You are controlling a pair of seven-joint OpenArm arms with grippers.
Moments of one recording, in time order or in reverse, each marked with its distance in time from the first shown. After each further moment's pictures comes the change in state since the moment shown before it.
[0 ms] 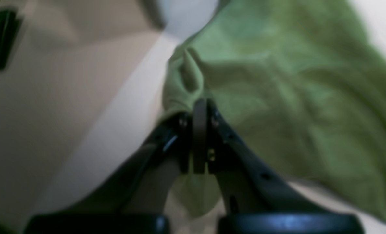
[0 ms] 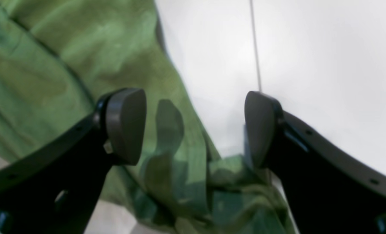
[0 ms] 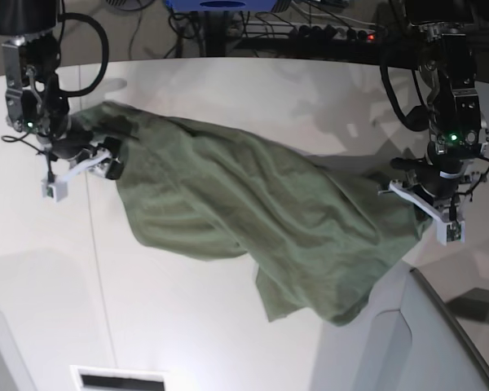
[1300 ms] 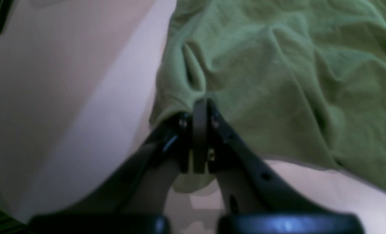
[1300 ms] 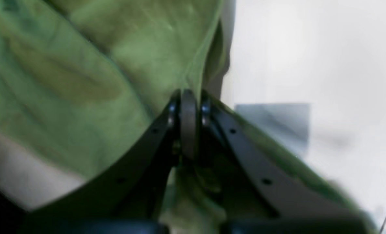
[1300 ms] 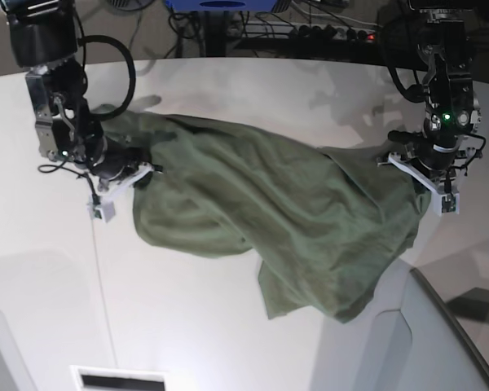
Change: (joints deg) left arm 5.0 -0.8 -0.3 -4.5 -0.1 0.0 -6.7; right arm 7.5 -2.4 -10.1 -1.9 -0.2 -0.6 -7.7
